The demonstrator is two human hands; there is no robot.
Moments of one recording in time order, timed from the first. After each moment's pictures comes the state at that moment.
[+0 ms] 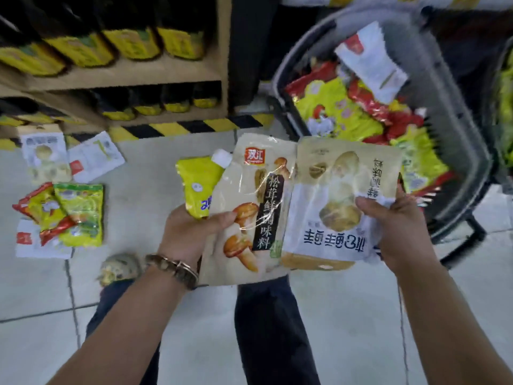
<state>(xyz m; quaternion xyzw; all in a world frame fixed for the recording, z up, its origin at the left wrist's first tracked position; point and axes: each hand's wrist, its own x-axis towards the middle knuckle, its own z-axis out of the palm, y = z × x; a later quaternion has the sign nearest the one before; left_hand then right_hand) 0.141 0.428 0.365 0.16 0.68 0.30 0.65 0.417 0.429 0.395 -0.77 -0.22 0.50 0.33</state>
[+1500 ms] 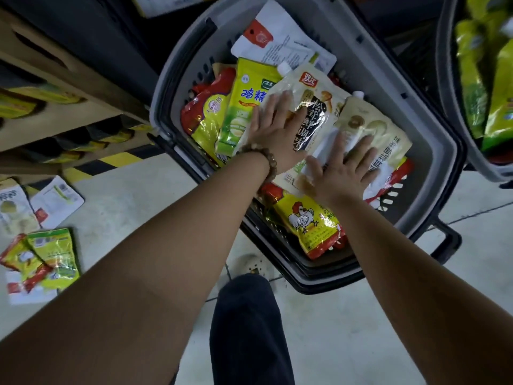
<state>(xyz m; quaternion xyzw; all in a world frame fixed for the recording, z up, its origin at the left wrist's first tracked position) 0.443 0.611 0.270 0.83 0.46 -0.14 0.28 0.565 0.516 0.259 -0.85 -0.43 0.29 -0.07</state>
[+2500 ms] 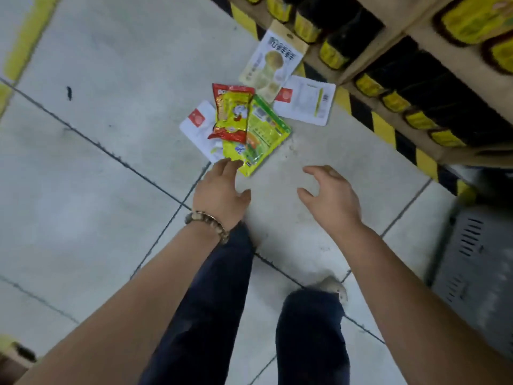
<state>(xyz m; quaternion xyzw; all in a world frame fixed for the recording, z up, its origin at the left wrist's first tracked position) -0.219 0.299 0.237 0.31 0.87 0.10 0.36 -0.072 0.429 0.239 -0.47 -0.78 0.36 -0.20</state>
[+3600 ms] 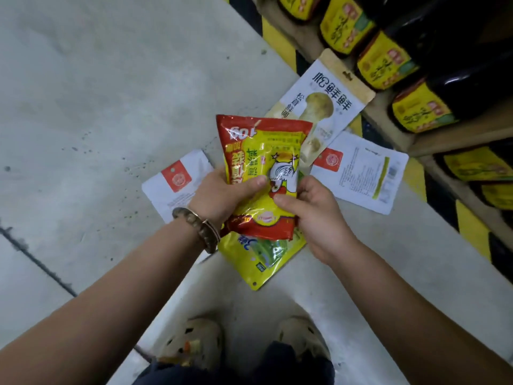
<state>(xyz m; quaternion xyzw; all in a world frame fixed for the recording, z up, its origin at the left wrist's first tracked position) -0.350 0.372 -0.045 -0.04 0.68 0.51 0.52 -0.229 0.467 -0.032 -0.50 -0.49 0.72 0.00</state>
